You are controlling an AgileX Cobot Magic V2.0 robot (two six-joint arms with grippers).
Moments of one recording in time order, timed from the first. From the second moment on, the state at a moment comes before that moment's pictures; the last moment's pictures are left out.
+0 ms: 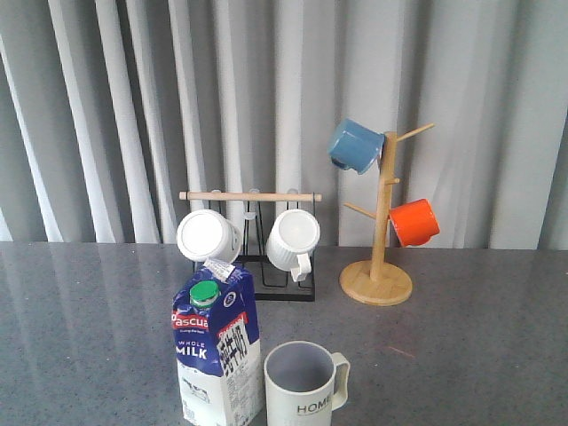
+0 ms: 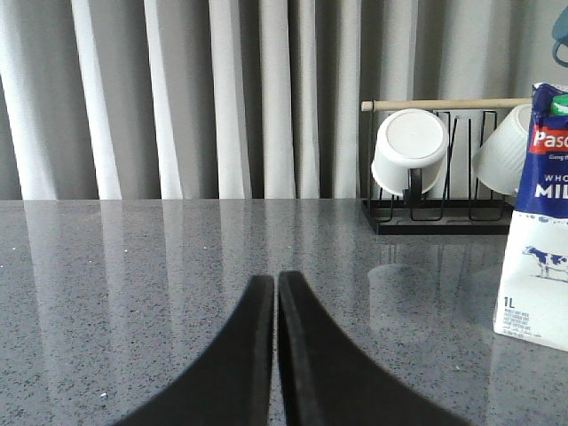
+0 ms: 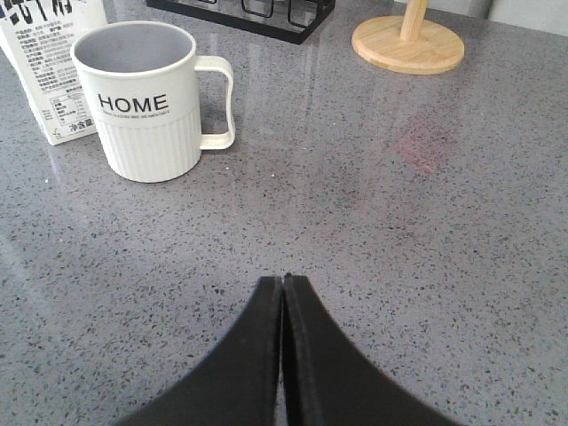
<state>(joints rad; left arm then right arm) 0.04 -0.01 0.02 0.04 0.01 -0.06 0.30 0.60 -0.37 0.15 0.29 -0.17</state>
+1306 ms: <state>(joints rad) 0.04 -0.01 0.02 0.04 0.01 -0.06 -0.05 -0.01 0.03 -0.07 0.14 0.11</state>
